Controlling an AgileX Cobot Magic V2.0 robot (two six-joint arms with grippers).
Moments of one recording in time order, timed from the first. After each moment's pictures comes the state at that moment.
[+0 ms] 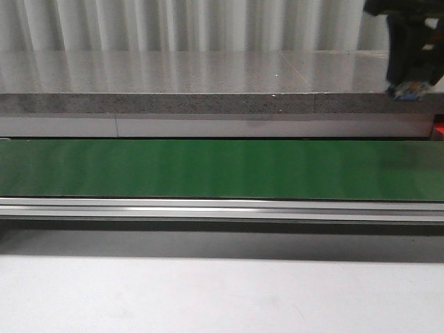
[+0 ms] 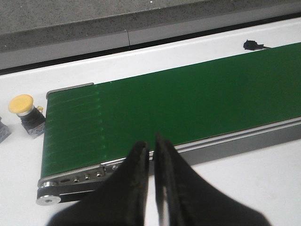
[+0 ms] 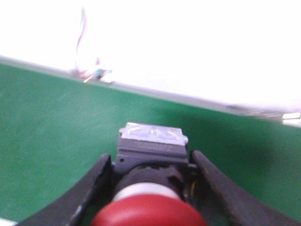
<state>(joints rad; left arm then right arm) -0.21 0.50 -0.54 -0.13 0.59 0.14 0.05 1.74 -1.58 0.12 1.11 -0.04</state>
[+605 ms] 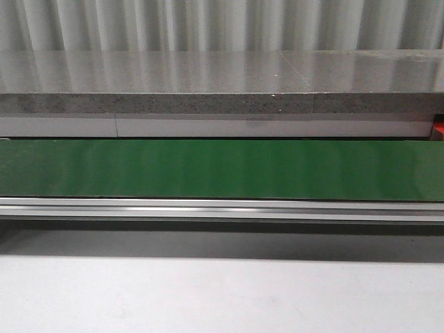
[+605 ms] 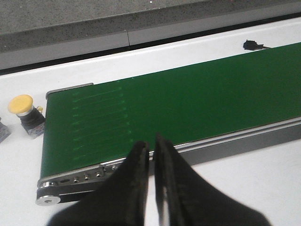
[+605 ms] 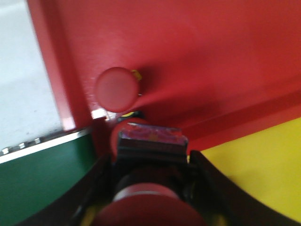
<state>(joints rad) -0.21 0.50 -0.54 -0.13 0.59 0.14 -0.43 1.84 -1.66 -0.02 1.07 0.00</state>
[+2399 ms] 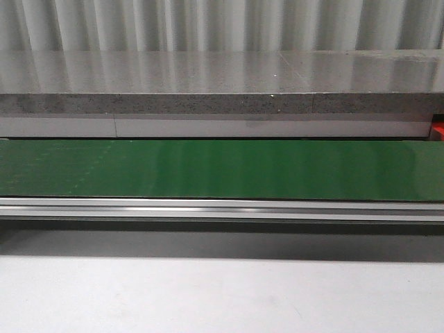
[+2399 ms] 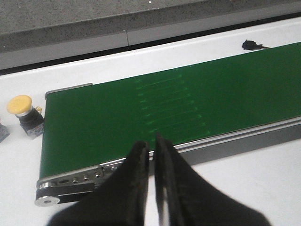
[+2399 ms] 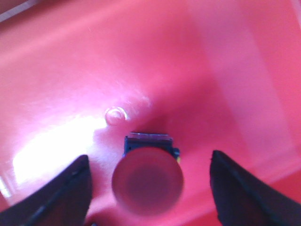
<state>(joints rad) -0.21 0.50 -0.54 -0.13 0.59 0.14 -0.54 2.20 -1.99 0.02 1.01 0.01</state>
